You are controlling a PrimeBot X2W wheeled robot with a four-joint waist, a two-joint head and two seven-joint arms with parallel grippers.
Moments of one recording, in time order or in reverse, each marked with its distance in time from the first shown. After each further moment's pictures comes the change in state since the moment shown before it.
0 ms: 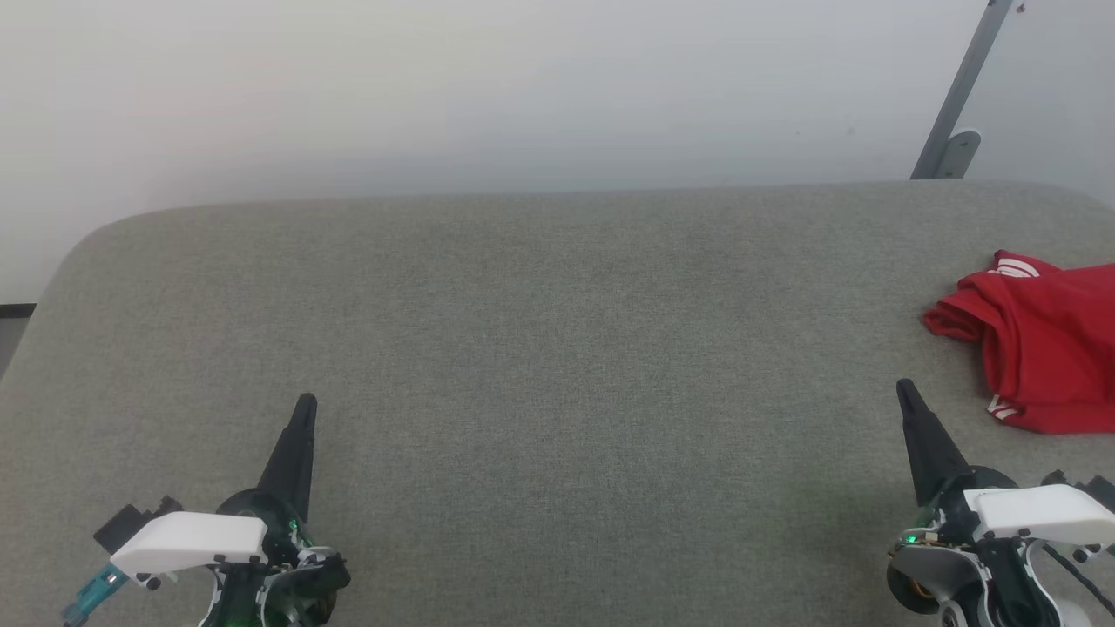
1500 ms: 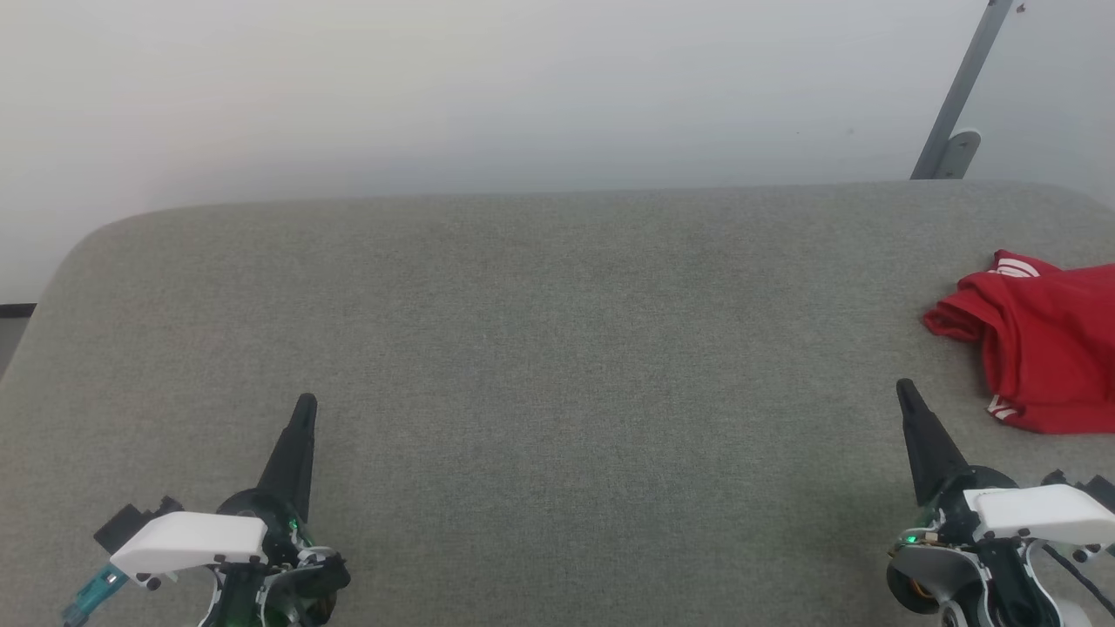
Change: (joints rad) left arm 0.000 0.000 0.000 0.000 0.000 0.000 0.000; right arm 0.000 0.000 0.000 0.000 0.000 0.000 0.000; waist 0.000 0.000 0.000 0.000
